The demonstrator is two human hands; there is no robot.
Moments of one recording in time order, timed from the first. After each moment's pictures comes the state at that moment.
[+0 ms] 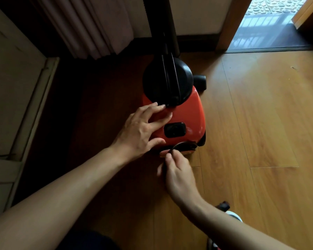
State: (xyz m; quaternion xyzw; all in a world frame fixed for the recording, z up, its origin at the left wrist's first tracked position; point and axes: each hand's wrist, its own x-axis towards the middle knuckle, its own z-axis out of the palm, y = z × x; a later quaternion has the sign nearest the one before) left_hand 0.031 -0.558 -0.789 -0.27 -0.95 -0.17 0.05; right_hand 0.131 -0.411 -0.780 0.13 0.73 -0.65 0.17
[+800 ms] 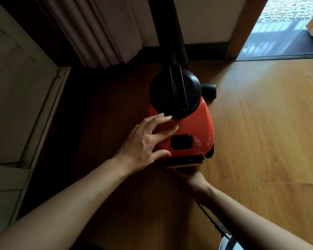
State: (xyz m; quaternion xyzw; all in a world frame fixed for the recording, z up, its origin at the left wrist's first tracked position) left_hand 0.027 -0.565 -0.791 -0.28 -0.94 -0.19 0.01; right_hand 0.092 -0.367 -0.892 0.18 0.65 -0.67 0.31
